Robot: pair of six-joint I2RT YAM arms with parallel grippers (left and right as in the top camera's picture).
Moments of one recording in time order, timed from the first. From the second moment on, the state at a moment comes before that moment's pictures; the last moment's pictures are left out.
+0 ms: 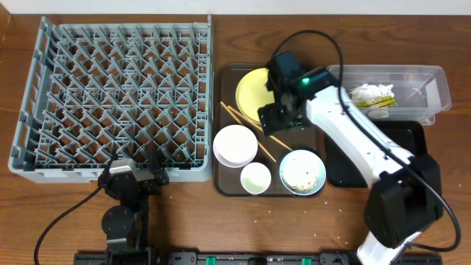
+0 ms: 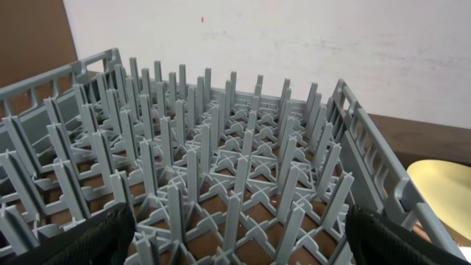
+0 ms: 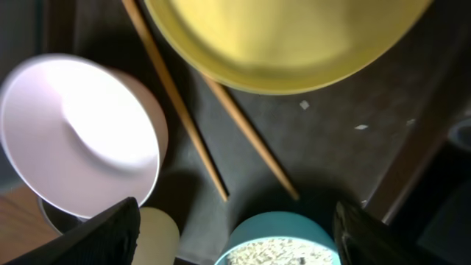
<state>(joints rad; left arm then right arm) 0.08 0.01 0.02 -0.12 -0.03 -0.11 0.52 1.87 1.55 -1.09 -0.07 0.26</state>
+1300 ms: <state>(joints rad) 0.08 0.01 0.02 -0.12 -0.03 -0.11 0.61 1.89 1.24 -1.08 -0.06 0.52</state>
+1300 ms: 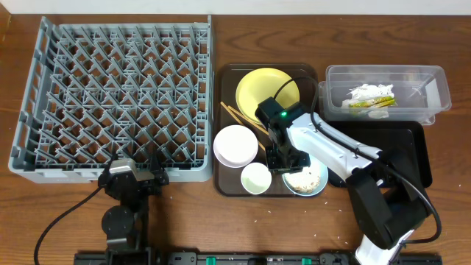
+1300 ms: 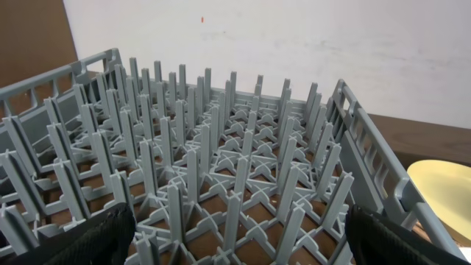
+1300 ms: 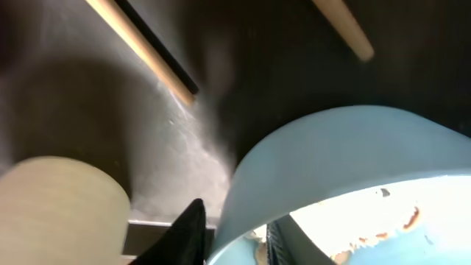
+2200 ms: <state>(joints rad) 0.08 0.01 0.02 -0.12 -0.03 -0.11 0.66 1.89 1.27 -1.19 -0.03 0.46</state>
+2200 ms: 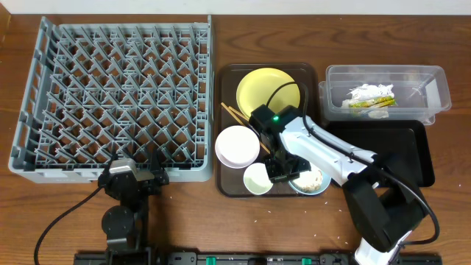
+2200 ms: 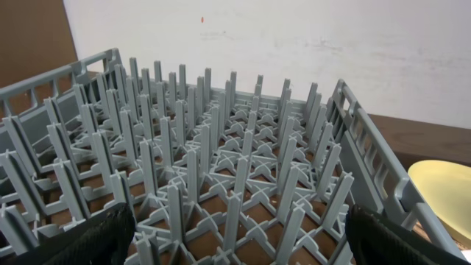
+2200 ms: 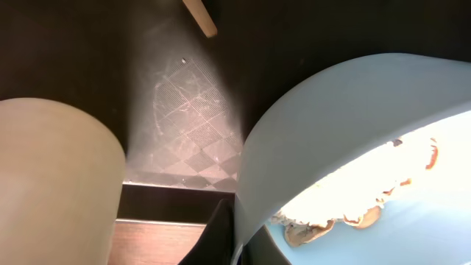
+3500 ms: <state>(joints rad) 0.08 0.01 0.02 -0.12 -0.03 -0.11 -0.24 1.48 1.22 -1.14 -0.76 -0.24</state>
